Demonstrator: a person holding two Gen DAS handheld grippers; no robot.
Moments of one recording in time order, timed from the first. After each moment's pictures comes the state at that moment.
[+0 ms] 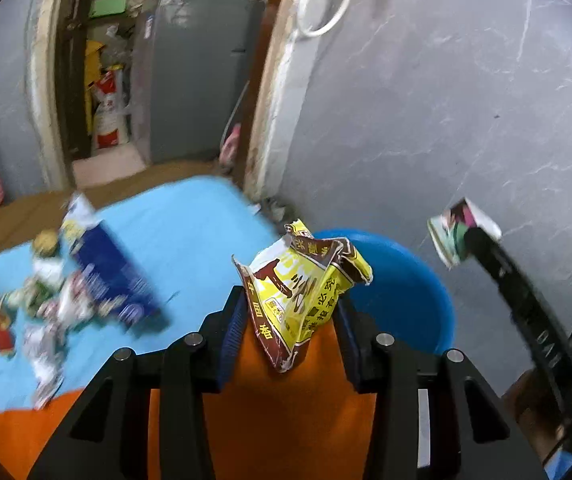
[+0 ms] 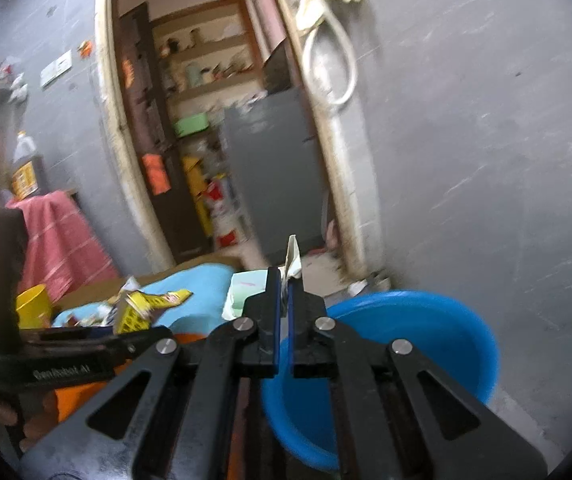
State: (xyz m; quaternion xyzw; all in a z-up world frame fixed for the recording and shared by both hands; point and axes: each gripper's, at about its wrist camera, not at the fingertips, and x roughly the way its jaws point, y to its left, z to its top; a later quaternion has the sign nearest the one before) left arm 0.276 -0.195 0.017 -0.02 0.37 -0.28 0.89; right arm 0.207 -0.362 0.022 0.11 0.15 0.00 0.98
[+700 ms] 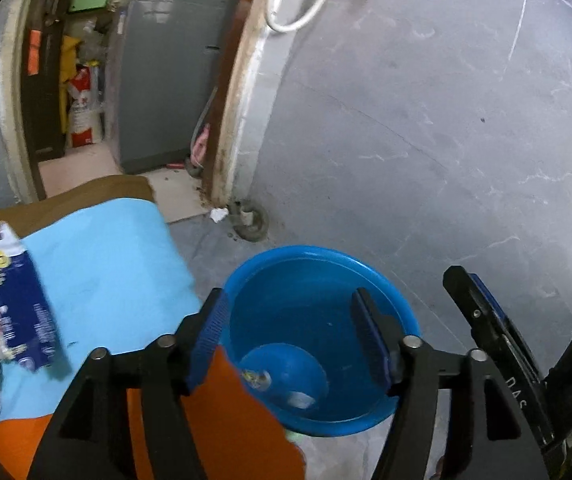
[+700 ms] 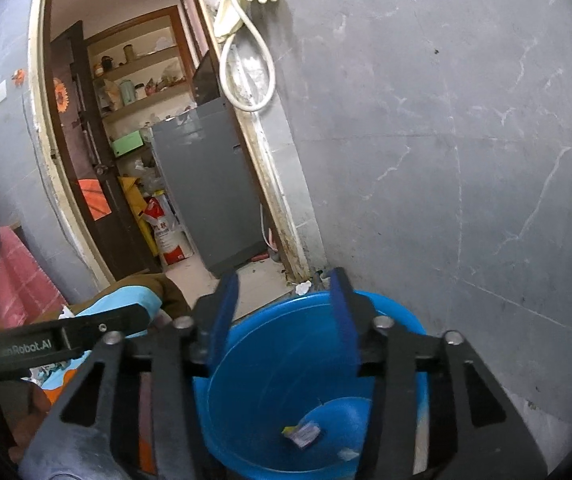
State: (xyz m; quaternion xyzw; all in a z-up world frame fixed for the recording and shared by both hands) left arm 0.306 -0.243 0.021 -0.04 0.37 -0.30 0.88; right arm 0.210 -0.418 0.011 0.15 0.17 -0.09 0.97
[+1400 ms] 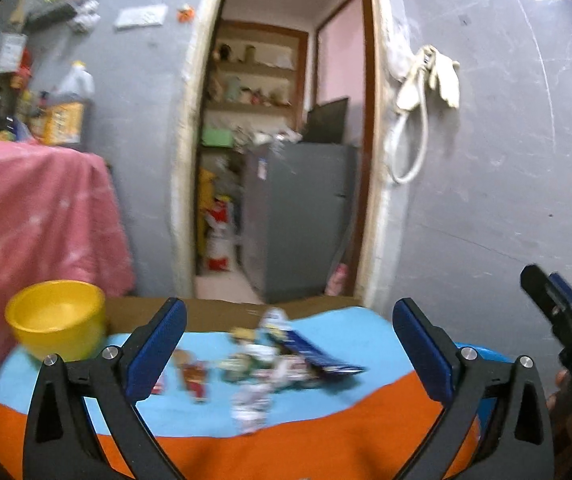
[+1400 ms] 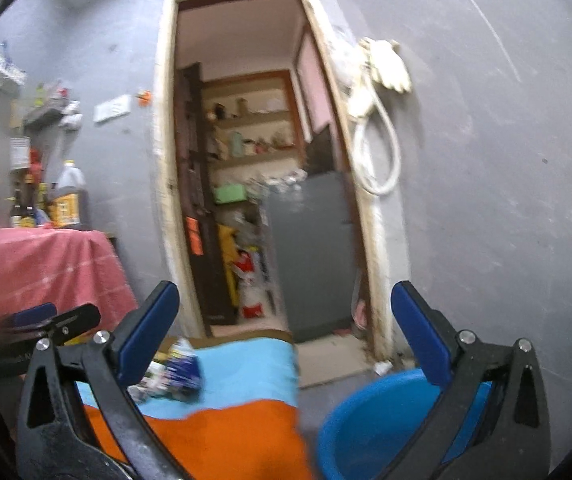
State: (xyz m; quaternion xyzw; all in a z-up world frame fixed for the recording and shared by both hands) left arm 0.199 -0.058 0.057 -0.03 0.11 -0.08 0.99; right arm 0.179 -0.293 0.051 0.07 0.00 0.06 1.00
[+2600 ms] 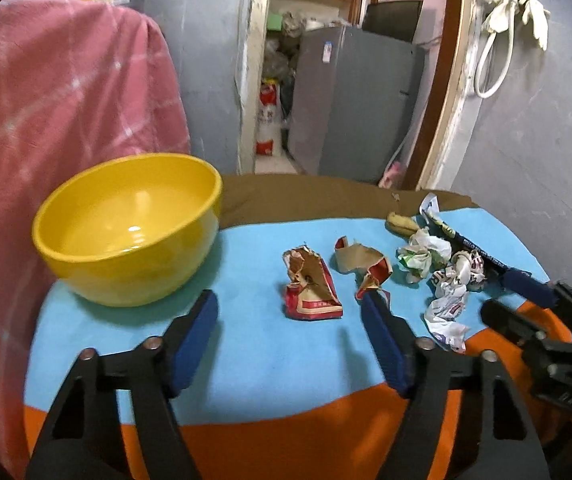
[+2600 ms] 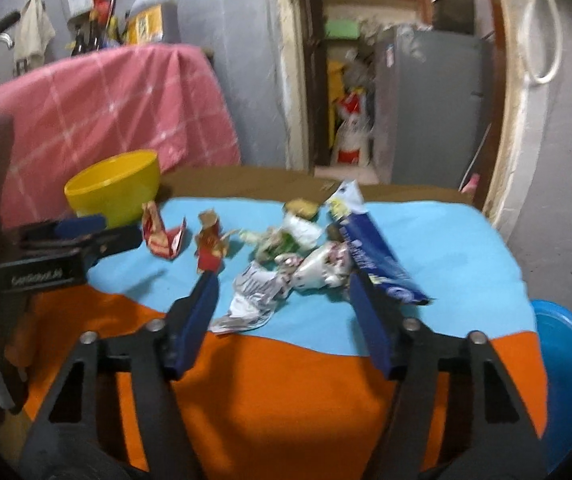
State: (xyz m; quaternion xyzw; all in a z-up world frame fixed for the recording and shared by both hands) left arm 0.268 0.060 -0.019 -0.05 0.34 -0.05 0.94; right arm 0.276 -0.133 -0.015 -0.05 0.31 0.24 0.92
